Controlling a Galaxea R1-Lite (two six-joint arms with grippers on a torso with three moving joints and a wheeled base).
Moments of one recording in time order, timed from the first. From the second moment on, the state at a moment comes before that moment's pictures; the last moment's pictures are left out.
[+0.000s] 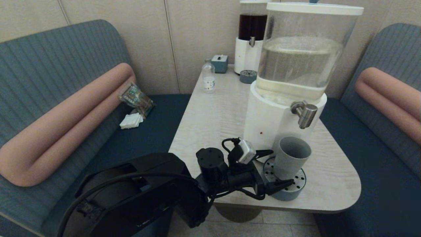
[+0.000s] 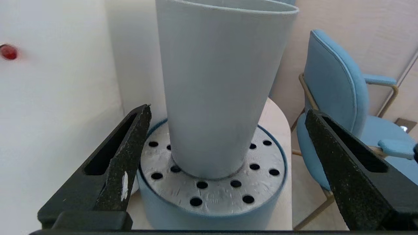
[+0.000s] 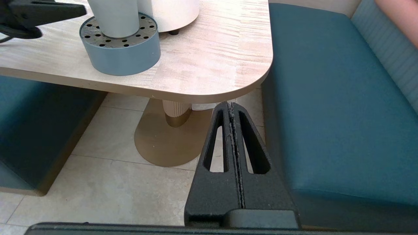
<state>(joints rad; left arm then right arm) -0.74 2.50 -1.20 -1.52 -0.62 -0.04 0.00 0.00 -0.02 0.04 0.00 -0.03</state>
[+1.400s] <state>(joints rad) -0.78 2.64 -1.45 -1.52 -0.54 -0.05 0.00 0.00 -0.02 0.04 0.00 -0.03</state>
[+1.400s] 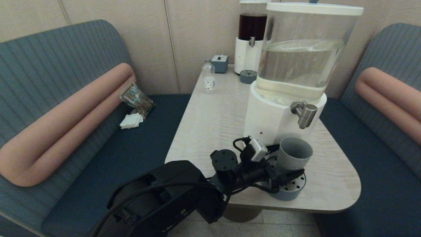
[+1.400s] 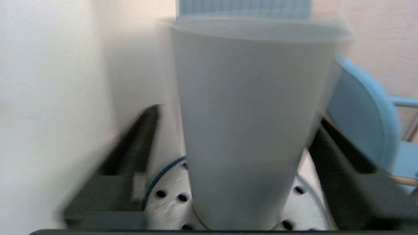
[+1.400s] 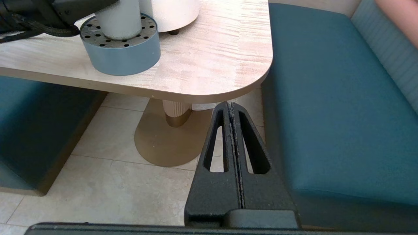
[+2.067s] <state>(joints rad) -0.79 2.62 -1.40 -1.52 -0.54 -0.05 0.00 0.00 -0.02 0.04 0.00 -0.03</state>
